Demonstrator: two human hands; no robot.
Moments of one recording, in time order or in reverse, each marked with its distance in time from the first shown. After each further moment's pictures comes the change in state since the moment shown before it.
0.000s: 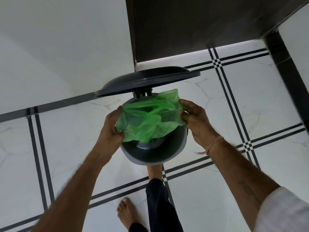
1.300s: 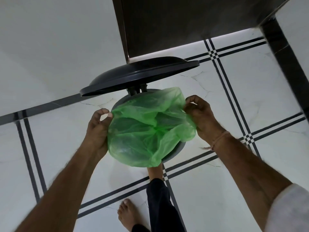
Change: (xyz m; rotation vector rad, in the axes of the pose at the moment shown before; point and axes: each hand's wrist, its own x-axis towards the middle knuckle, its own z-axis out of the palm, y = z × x) left_hand 0.037 -0.008 0.002 -0.535 0.123 -0.206; right_hand 0.015 0.014 -0.018 0.051 0.019 -0.042
